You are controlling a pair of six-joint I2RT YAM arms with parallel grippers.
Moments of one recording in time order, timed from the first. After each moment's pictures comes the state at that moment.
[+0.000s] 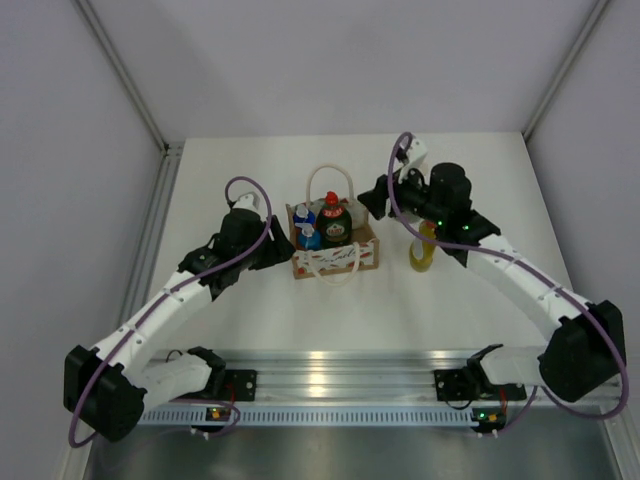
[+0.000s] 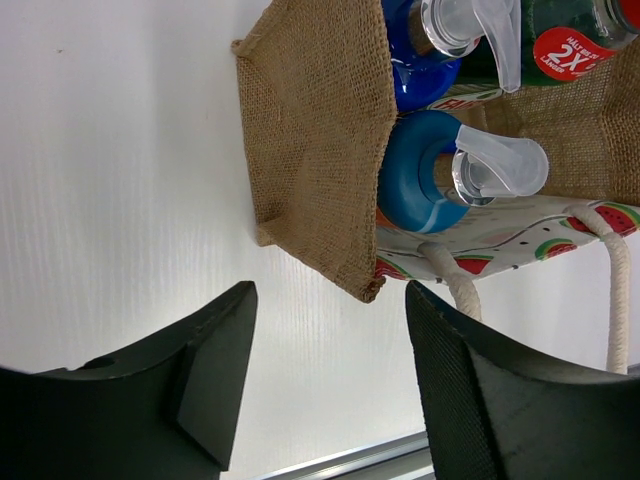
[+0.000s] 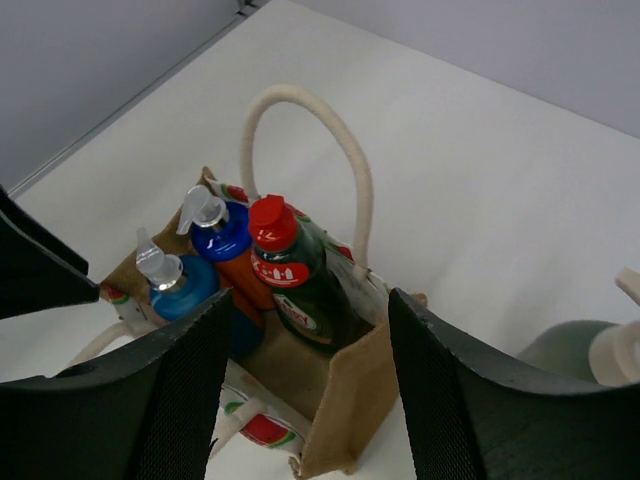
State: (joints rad) left arm -0.51 1.07 0.84 -0.46 -0.07 -0.69; right arm 0.48 1.24 1.01 0.06 -0.29 0.10
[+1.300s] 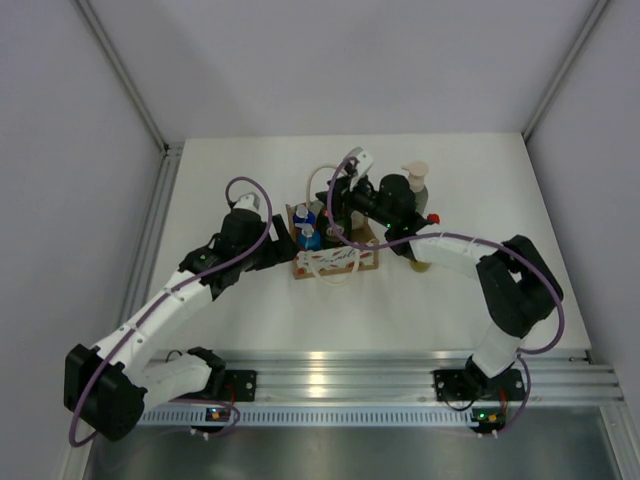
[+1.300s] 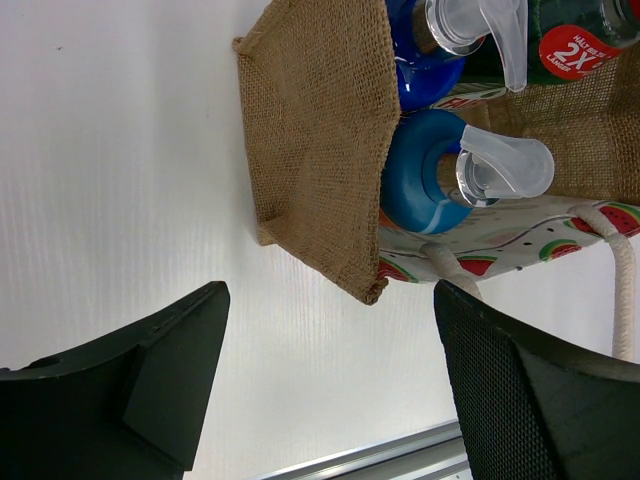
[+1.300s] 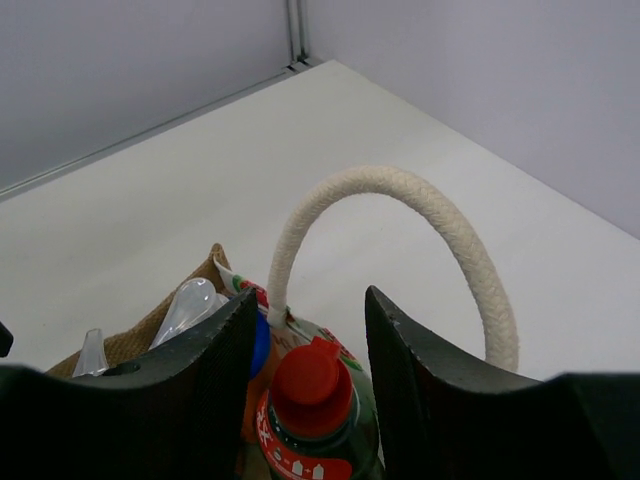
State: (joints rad) left arm -0.51 1.08 0.84 -0.46 -0.07 -0.69; right arm 0.63 1.70 1.04 0.65 -0.31 0.01
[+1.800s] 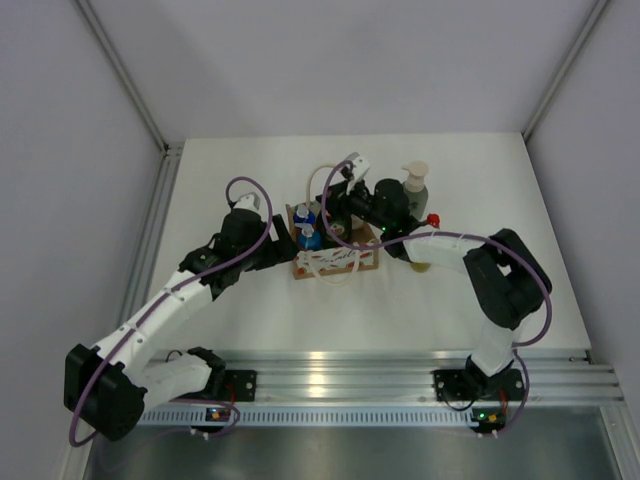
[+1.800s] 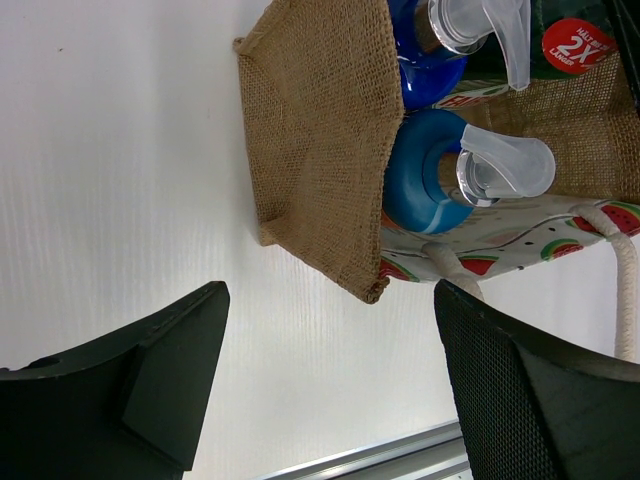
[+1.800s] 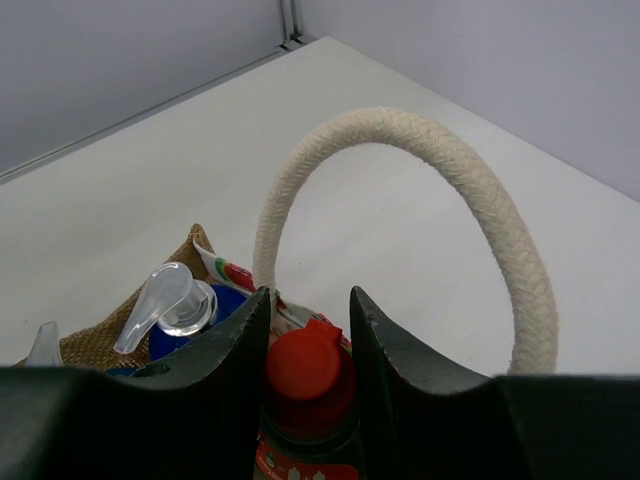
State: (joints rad) left arm -0.51 1.08 0.84 -0.46 -0.07 -0.68; right arm 0.63 1.77 1.03 0.72 -0.28 0.03
